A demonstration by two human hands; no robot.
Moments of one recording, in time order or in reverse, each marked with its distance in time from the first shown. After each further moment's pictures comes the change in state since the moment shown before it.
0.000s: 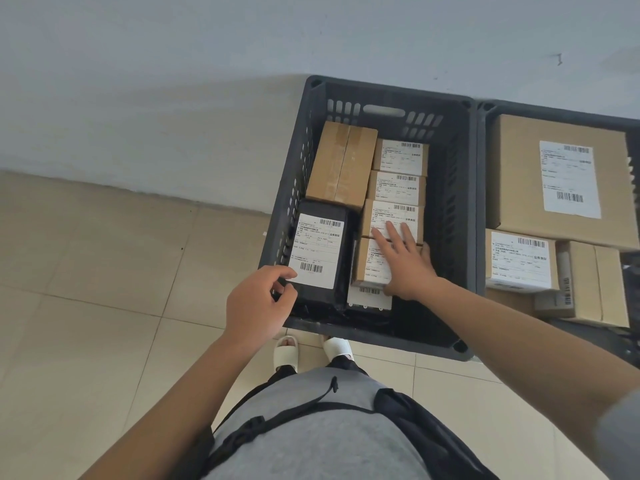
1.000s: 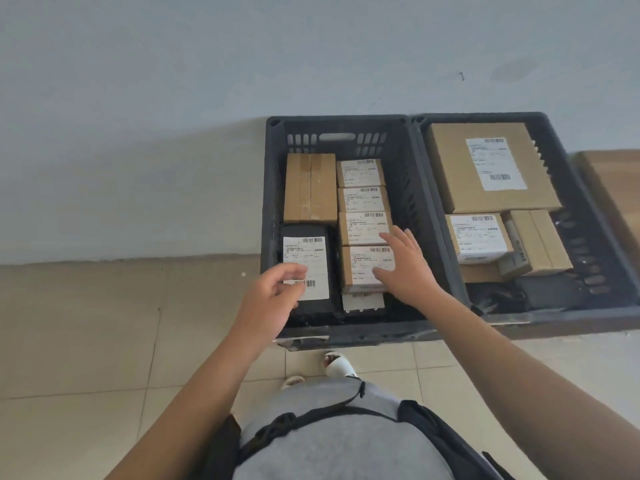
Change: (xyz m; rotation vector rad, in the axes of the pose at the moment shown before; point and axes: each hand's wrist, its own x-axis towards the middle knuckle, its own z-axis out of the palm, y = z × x) left_hand 0.012 0.019 -0.040 -0.588 -0.334 0.012; right_hand -0.091 -0.047 -0.025 0.640 0.452 0.248
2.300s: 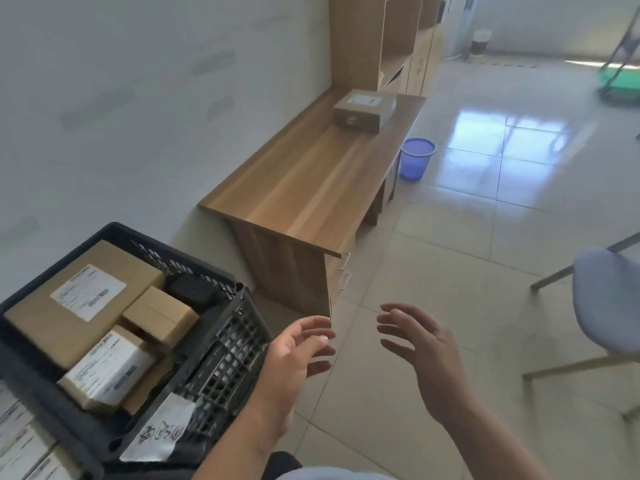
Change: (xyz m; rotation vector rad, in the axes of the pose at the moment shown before) left_hand -0.184 0.090 0.502 0.095 -0.946 0.003; right_hand -0.412 0.323 -0.173 1.362 1.167 0.456
